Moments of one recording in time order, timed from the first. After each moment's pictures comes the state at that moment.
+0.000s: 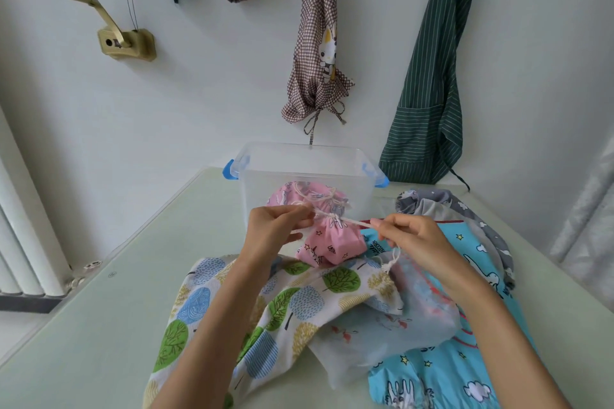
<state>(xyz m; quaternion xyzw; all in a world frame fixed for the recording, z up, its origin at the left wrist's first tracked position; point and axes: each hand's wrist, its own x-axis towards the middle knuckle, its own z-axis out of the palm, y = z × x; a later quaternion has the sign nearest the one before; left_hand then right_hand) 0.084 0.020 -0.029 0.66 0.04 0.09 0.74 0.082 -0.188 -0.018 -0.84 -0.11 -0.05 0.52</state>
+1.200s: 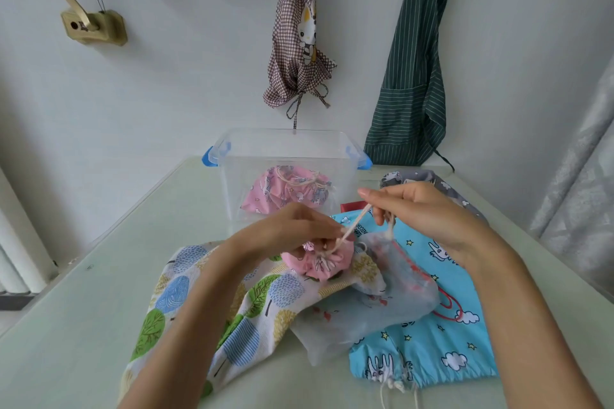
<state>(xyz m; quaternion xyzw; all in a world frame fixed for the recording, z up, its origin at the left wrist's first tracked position) 0.064 -0.004 -0.007 0.83 -0.15 -0.16 0.52 0.055 -0.197 0.023 -0.86 -0.10 0.02 0.50</state>
